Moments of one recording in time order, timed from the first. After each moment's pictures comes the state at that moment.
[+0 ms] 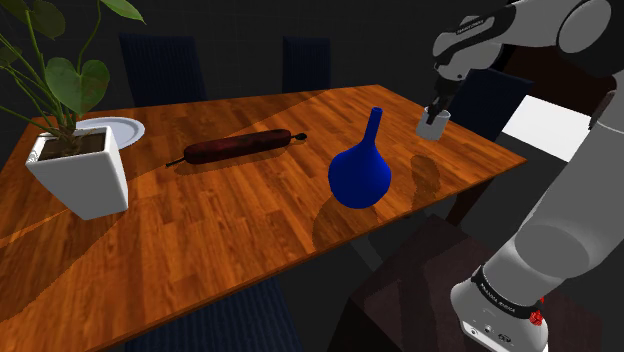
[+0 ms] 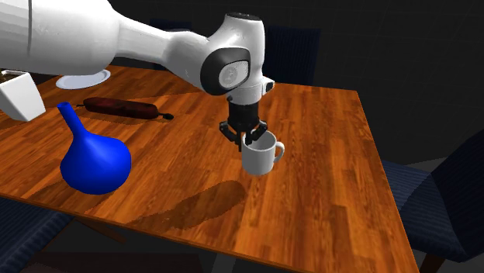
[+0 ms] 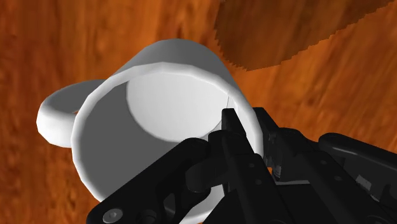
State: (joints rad) arm -0.18 0.12 -0.56 -1.94 0.09 2.06 -0.84
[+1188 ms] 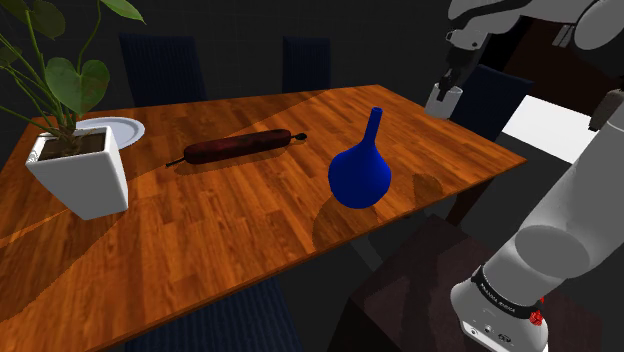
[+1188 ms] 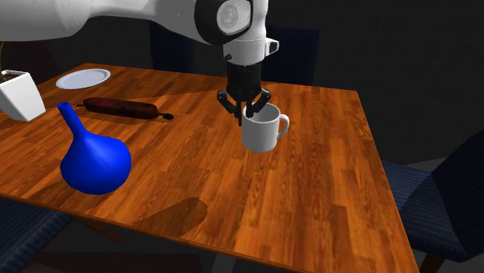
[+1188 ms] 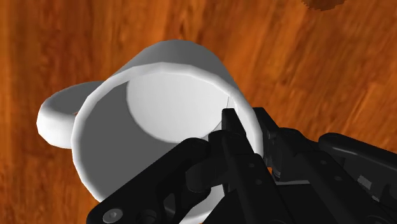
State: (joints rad) arm -0.18 0.07 -0.57 -1.75 0.06 1.83 -0.81
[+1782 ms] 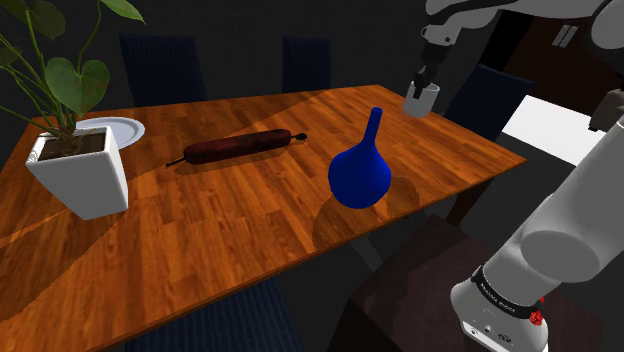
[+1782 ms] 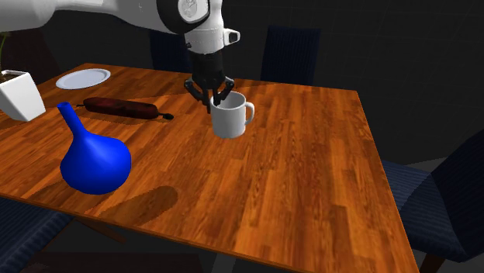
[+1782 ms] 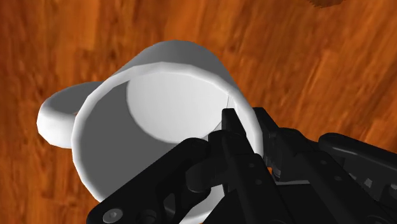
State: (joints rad) arm -0.08 0.02 -0.48 -1.79 0.02 1.83 -0.62
